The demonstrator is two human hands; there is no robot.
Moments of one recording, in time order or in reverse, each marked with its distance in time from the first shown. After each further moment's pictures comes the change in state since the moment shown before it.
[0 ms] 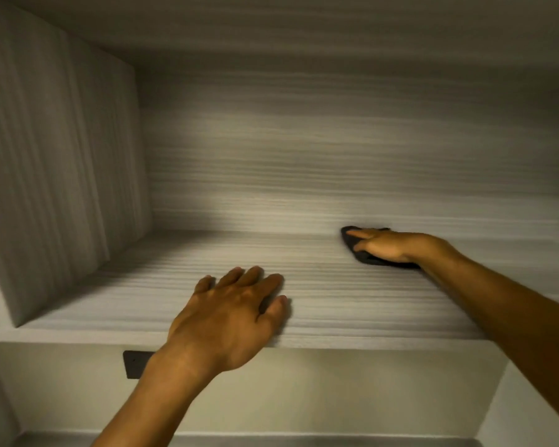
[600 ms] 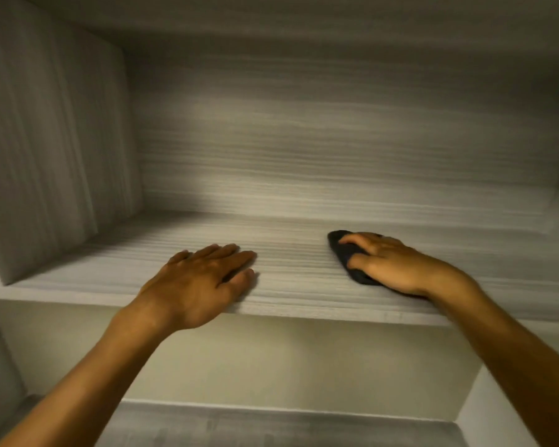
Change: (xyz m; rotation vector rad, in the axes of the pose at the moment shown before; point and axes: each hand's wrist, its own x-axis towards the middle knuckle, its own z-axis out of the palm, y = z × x) left_hand 0.004 -0.003 0.008 -0.021 -0.050 -0.060; right_hand -0.109 -0.002 0.011 0.022 0.085 -0.133
